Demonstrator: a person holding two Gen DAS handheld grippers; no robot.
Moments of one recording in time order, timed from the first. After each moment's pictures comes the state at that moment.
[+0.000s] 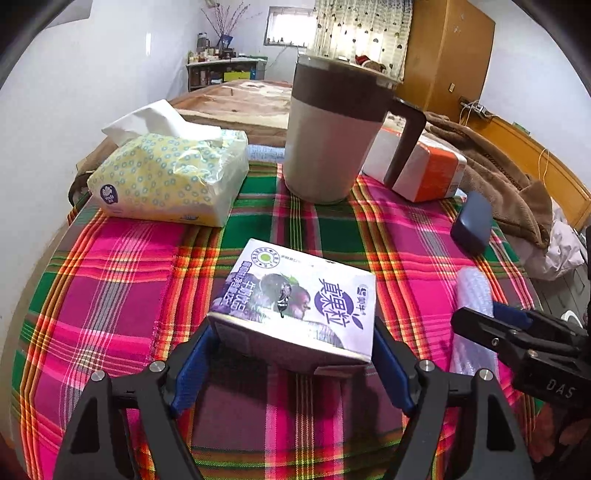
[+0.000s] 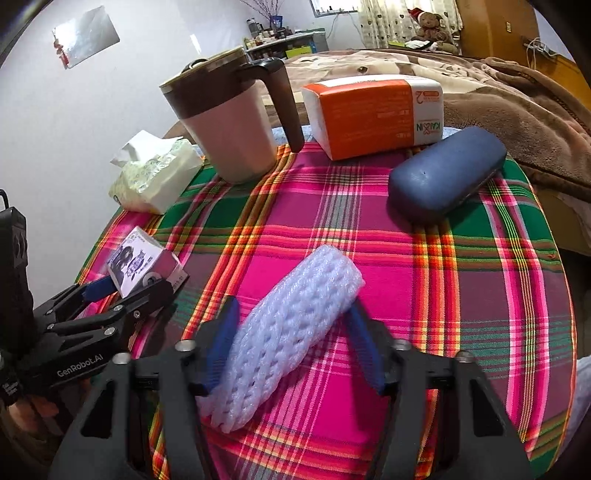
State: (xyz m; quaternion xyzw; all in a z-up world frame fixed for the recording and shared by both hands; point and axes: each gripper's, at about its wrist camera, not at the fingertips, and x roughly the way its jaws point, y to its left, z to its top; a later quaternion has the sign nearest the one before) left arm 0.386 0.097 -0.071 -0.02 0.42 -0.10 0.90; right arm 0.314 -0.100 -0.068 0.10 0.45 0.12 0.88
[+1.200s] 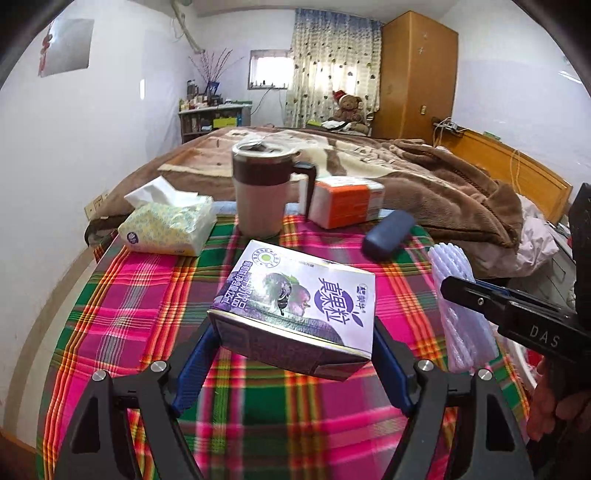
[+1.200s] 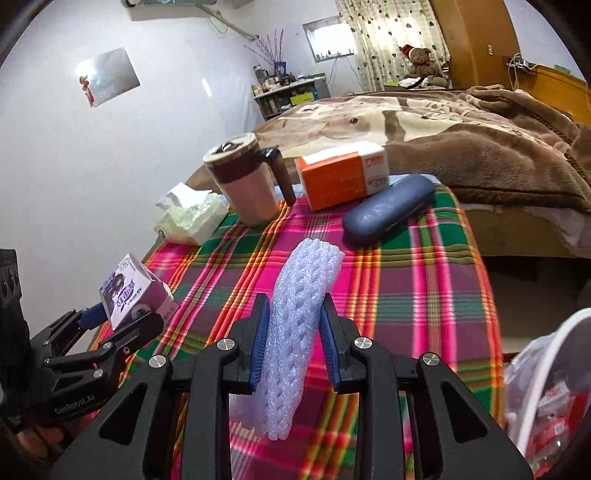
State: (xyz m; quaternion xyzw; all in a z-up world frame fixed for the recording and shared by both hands) left arm 0.261 0.042 0.009 0.01 0.34 -0.12 0.93; right arm 0.226 -0.157 -0.006 0.12 0.36 0.12 0.92
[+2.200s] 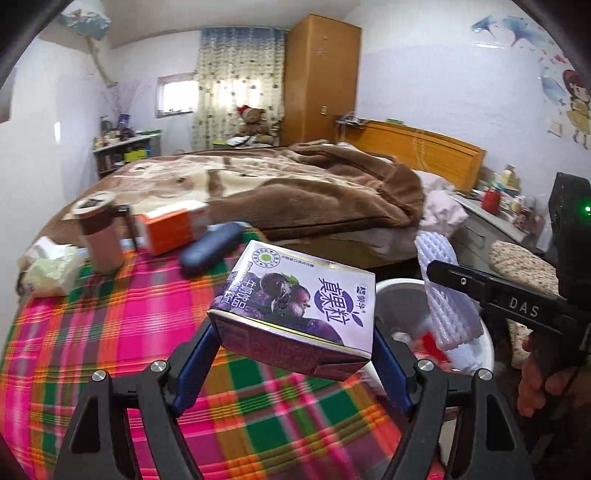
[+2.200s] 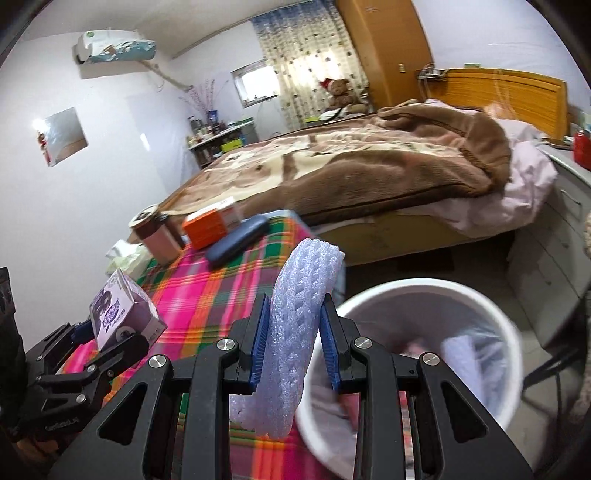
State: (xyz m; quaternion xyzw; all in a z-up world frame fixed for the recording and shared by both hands) left arm 0.170 -0.147 0.036 0.05 0.31 -0.28 0.91; right arm 0.129 -0.320 0.017 0.15 0.32 -0.02 0.94
